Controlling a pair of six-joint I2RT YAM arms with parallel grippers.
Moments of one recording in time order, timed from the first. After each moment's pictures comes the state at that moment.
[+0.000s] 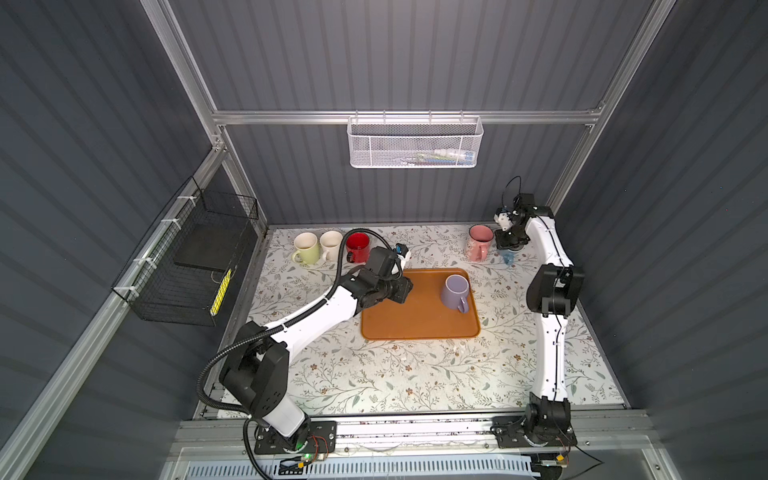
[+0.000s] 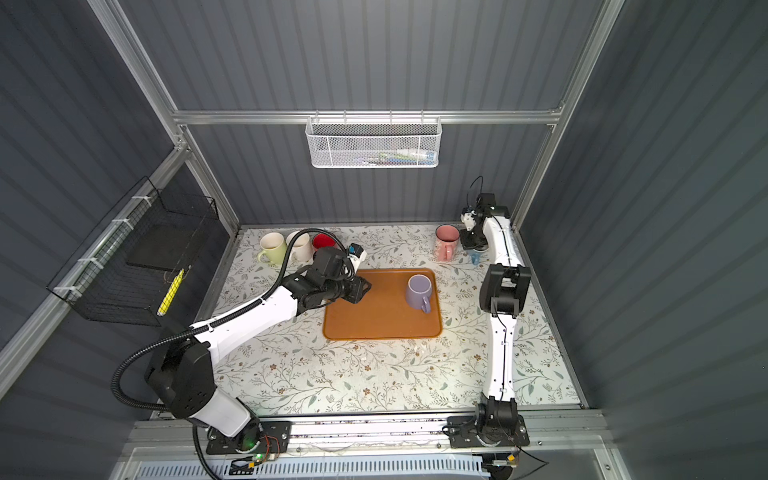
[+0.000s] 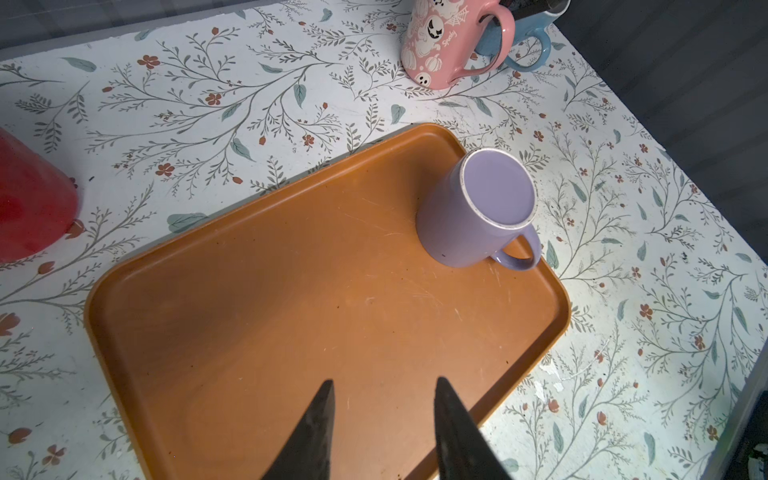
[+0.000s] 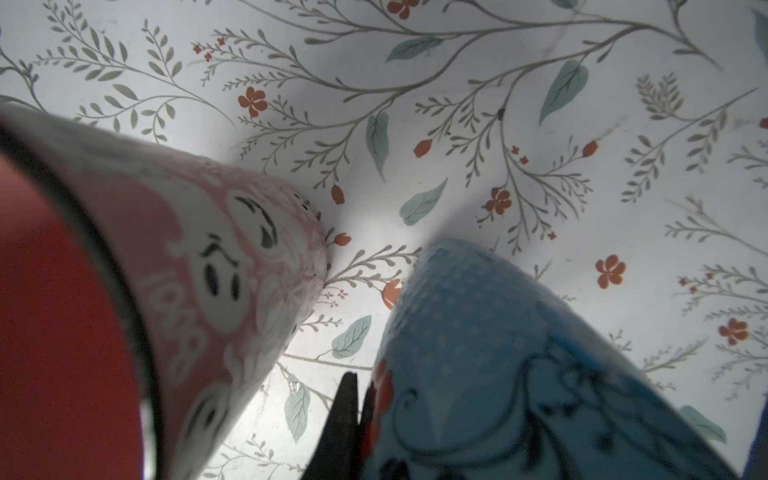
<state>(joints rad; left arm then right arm) -0.69 1.60 1.22 -0.35 0.12 -0.18 -0.09 2.57 2.54 -1.16 -0.14 -0.26</state>
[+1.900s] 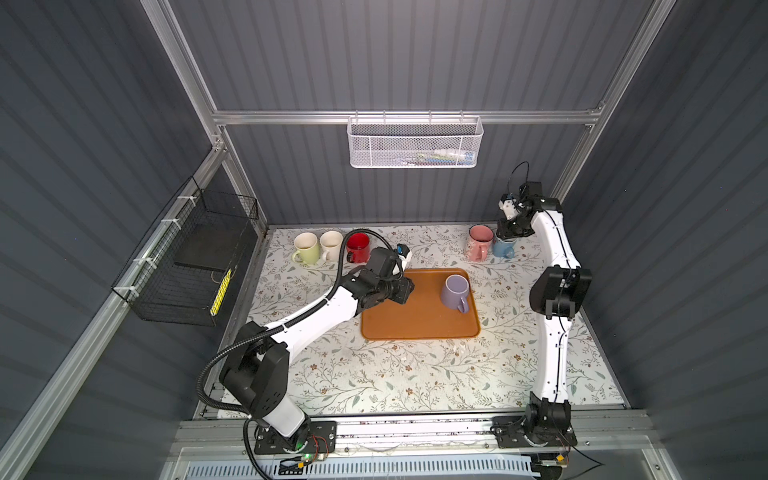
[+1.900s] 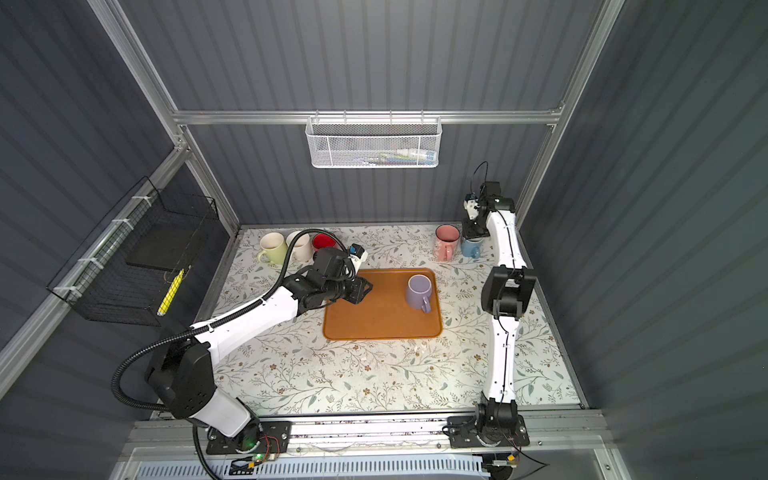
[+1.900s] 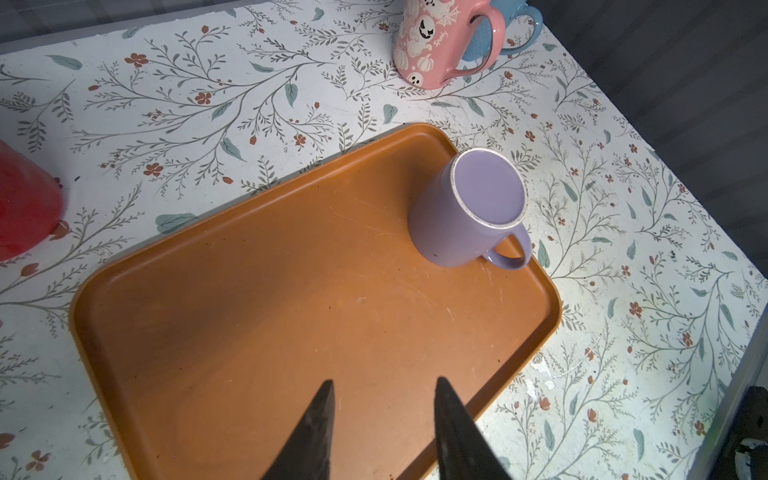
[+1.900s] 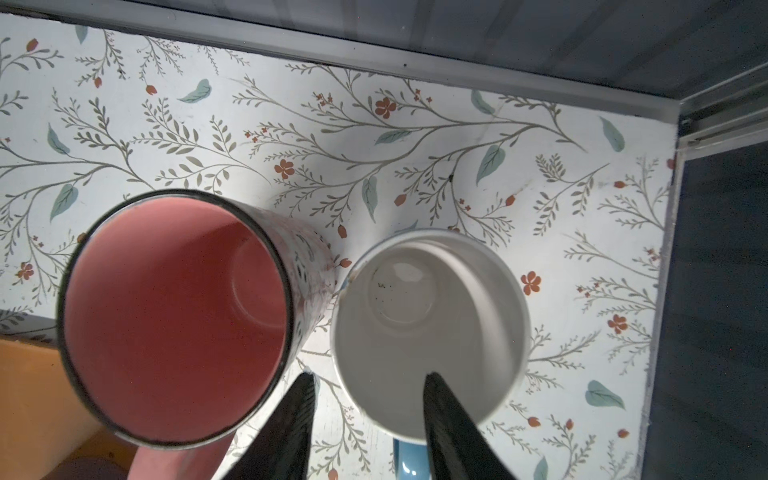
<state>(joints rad) -0.70 1.60 1.22 -0.35 0.13 -0.19 -0.08 2.48 2.56 -1.14 -0.12 -0.25</state>
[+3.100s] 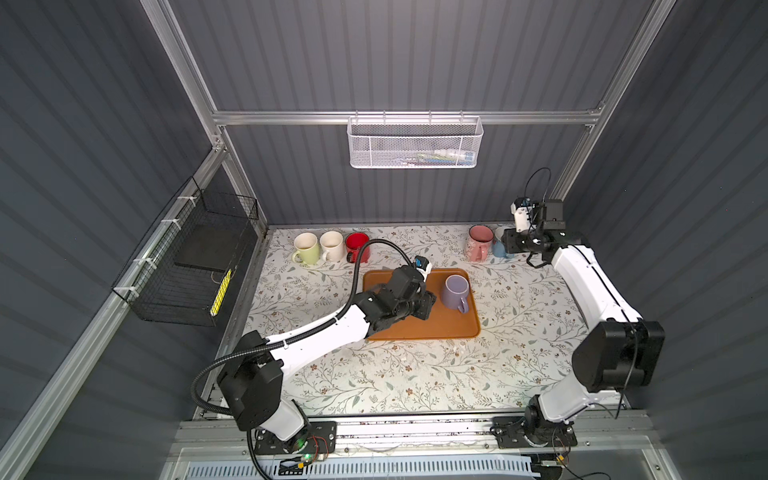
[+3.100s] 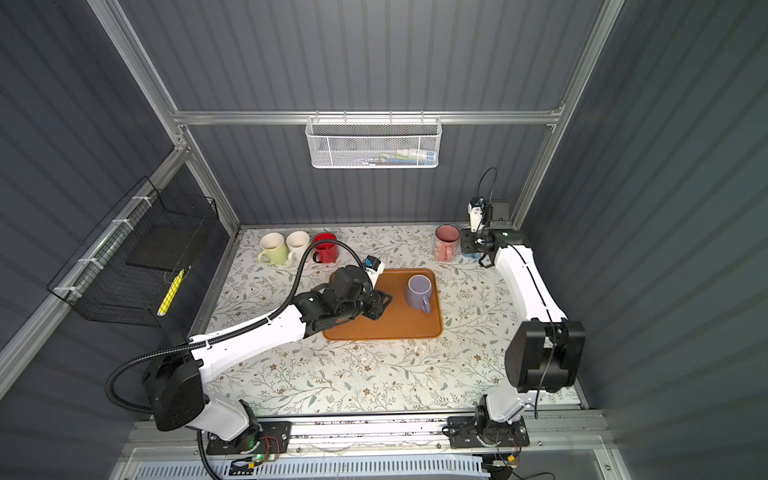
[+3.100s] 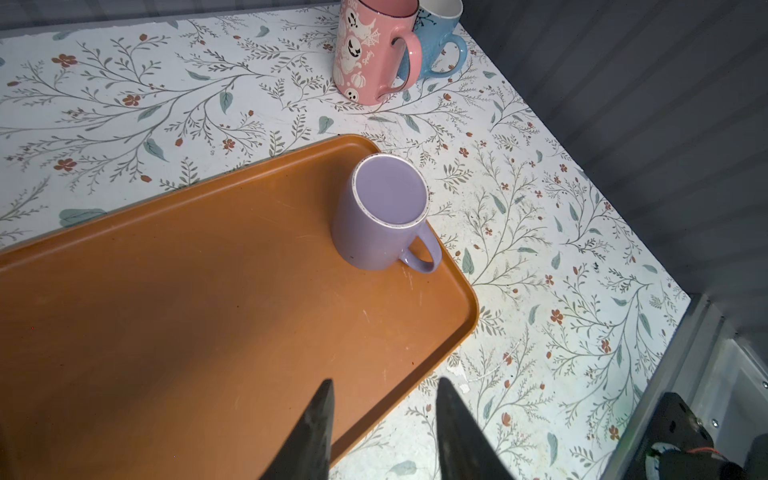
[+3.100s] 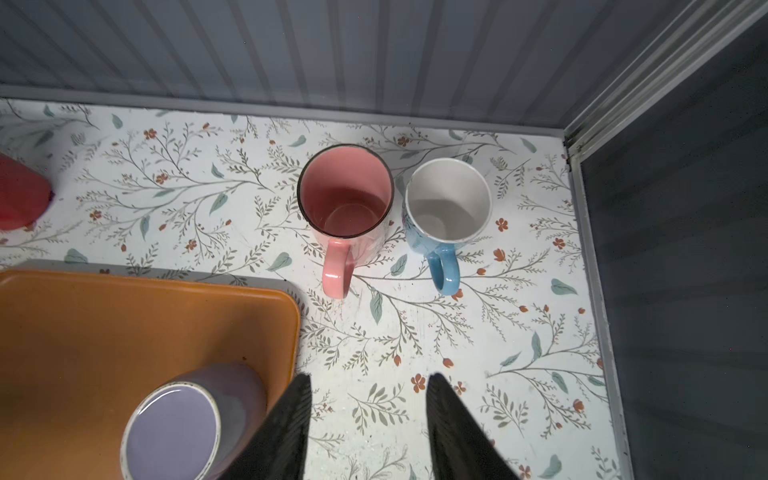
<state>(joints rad) -0.94 1.58 1.20 -0.27 -0.05 -0.39 0.01 1.57 1.46 -0.61 -0.05 -0.07</state>
